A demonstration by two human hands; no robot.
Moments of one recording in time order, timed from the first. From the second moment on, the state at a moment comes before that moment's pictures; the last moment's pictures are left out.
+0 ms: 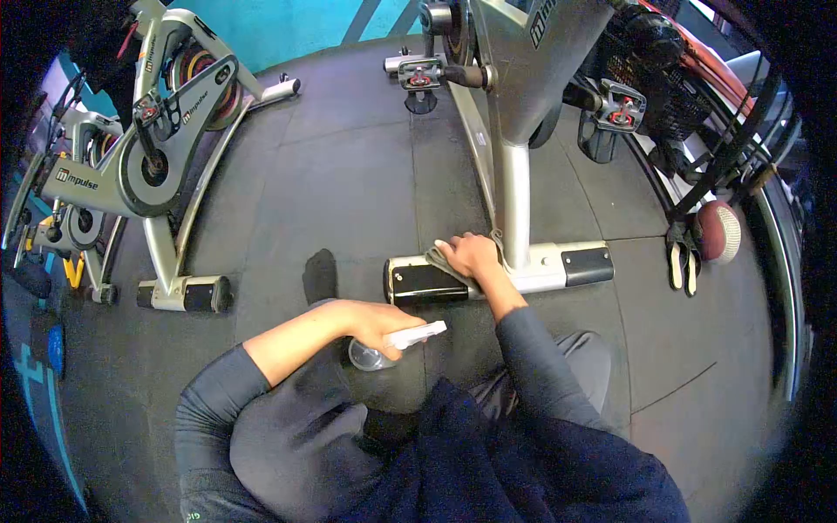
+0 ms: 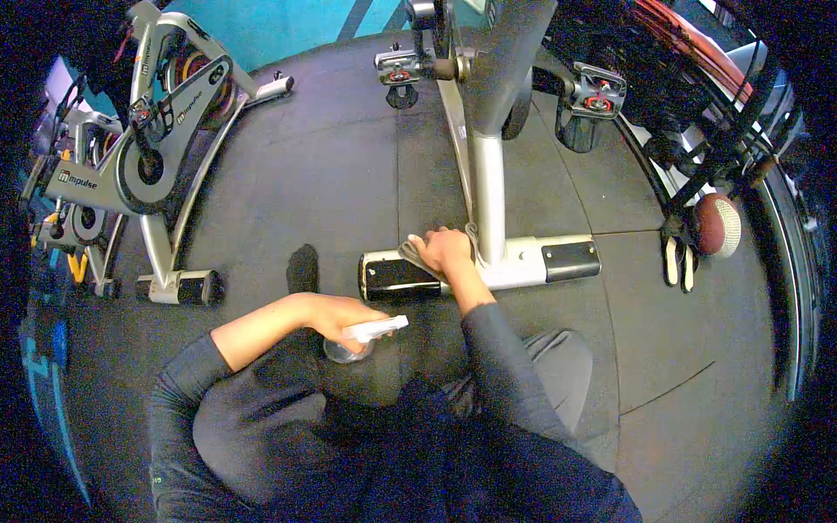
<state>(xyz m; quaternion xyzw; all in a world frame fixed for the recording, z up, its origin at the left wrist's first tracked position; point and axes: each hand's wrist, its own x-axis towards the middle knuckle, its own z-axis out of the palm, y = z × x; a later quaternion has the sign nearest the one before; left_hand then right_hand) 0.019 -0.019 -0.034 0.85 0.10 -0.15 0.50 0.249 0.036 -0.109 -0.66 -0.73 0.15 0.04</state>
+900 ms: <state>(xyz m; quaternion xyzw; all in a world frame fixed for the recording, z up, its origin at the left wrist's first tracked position) 0.012 -0.017 -0.034 0.83 0.08 -0.14 0.53 0.241 -0.061 -0.140 -0.65 -0.73 -0.08 0.18</state>
